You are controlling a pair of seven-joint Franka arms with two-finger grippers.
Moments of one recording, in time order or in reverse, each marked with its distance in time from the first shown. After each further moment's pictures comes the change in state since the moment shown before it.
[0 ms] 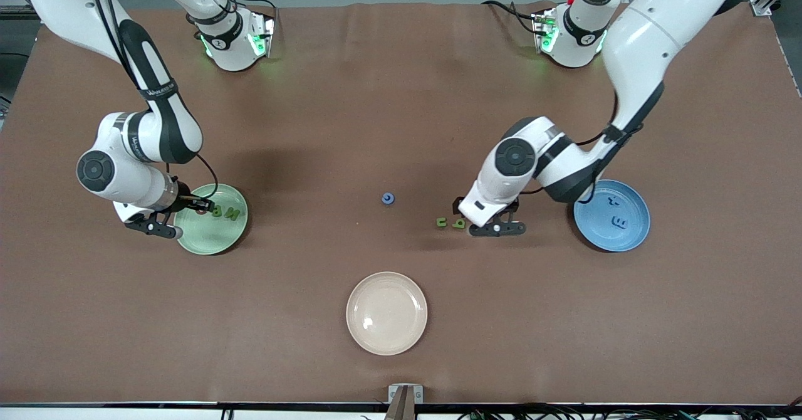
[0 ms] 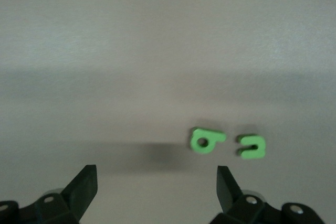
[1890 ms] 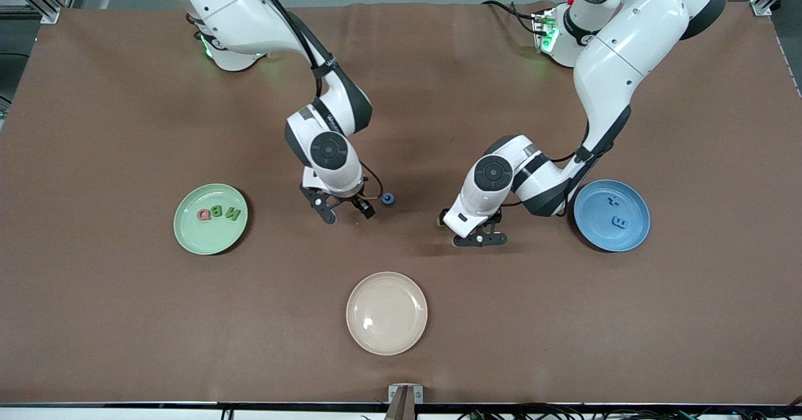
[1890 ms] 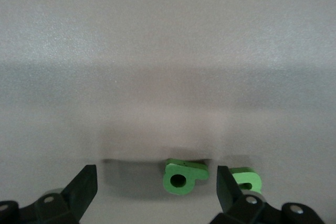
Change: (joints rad) left arm -0.090 0.110 0.086 0.073 0.000 0.078 -0.003; right arm 0.636 0.320 0.043 0.431 0.013 -0.012 1.366
